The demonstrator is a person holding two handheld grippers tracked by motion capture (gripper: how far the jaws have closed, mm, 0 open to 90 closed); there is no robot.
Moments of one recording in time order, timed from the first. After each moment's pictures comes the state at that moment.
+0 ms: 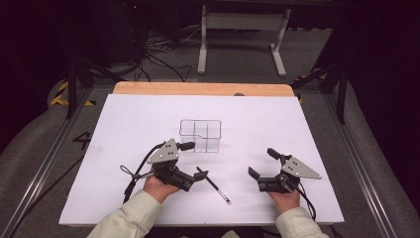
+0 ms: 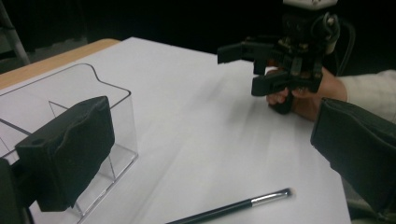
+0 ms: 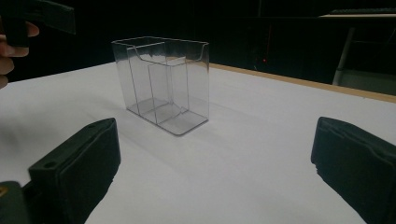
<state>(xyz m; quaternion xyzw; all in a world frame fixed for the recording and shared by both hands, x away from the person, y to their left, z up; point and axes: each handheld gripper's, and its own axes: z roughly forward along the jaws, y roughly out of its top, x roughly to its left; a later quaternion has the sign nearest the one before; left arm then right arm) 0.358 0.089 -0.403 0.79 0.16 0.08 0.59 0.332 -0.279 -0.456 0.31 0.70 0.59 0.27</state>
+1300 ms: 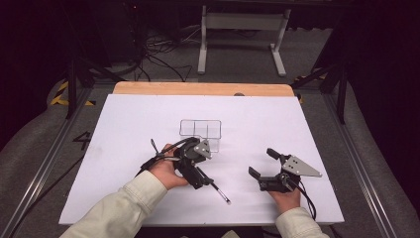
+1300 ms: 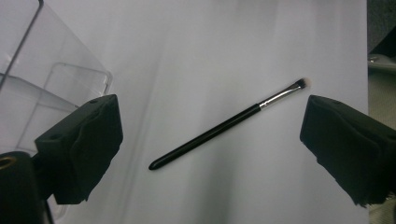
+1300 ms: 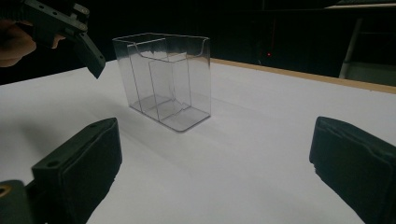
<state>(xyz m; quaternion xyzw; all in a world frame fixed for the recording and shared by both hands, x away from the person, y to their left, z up) 0.386 0.034 -0.384 0.95 0.08 0.03 0.29 0.335 -0.281 -0.456 0.32 0.70 0.59 0.25</state>
